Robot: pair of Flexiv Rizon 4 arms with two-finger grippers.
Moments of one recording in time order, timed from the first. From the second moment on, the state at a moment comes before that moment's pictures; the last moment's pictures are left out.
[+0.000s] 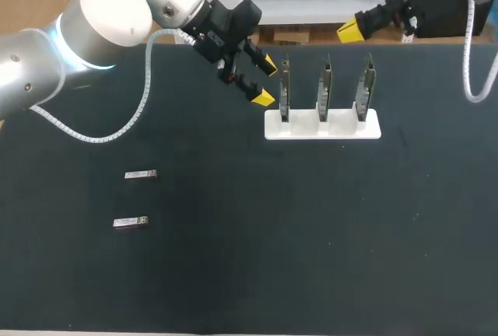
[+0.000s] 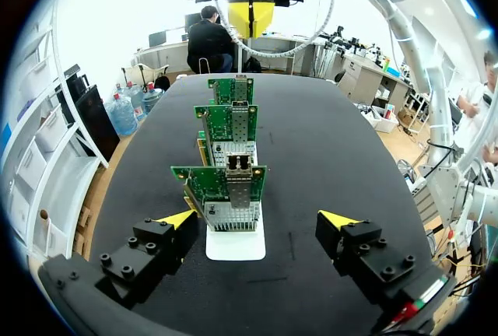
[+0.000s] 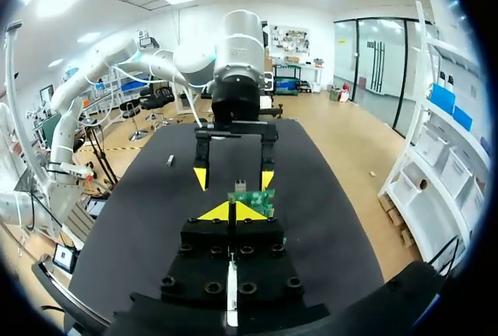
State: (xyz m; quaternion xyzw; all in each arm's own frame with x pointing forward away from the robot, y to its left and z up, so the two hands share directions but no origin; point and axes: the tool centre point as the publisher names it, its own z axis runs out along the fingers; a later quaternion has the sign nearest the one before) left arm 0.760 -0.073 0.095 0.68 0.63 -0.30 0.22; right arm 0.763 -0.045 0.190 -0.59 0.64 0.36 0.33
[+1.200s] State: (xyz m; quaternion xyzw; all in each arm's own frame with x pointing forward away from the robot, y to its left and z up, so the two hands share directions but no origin) left arm 0.760 -0.073 0.095 0.68 0.63 -0.30 0.22; right arm 0.763 -0.059 0.155 -0.61 0.65 0.36 0.28
